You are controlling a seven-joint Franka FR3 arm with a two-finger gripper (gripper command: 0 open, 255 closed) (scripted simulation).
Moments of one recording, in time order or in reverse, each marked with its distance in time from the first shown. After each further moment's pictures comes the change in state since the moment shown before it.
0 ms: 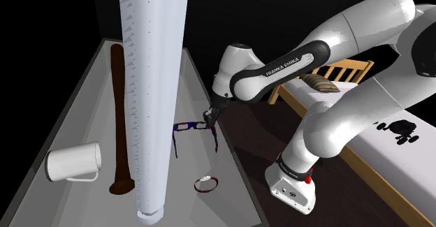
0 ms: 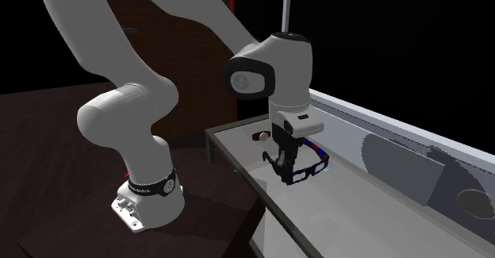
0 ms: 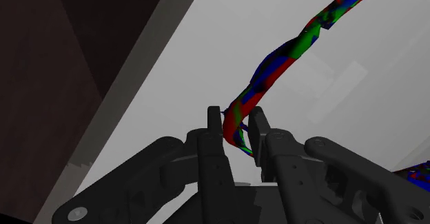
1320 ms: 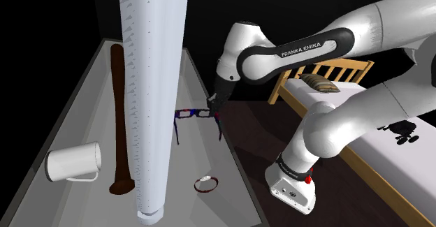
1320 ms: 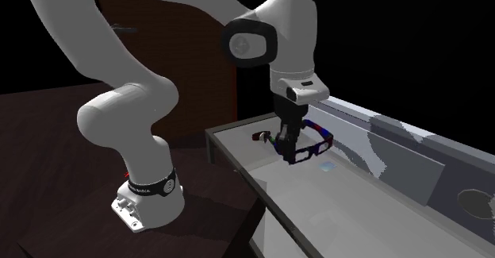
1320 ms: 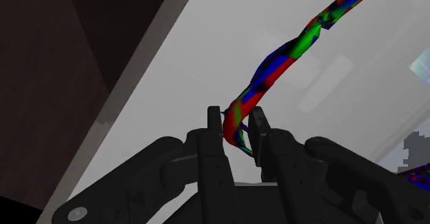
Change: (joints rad) arm -0.004 -0.147 -0.018 0.084 -0.018 -0.229 0.013
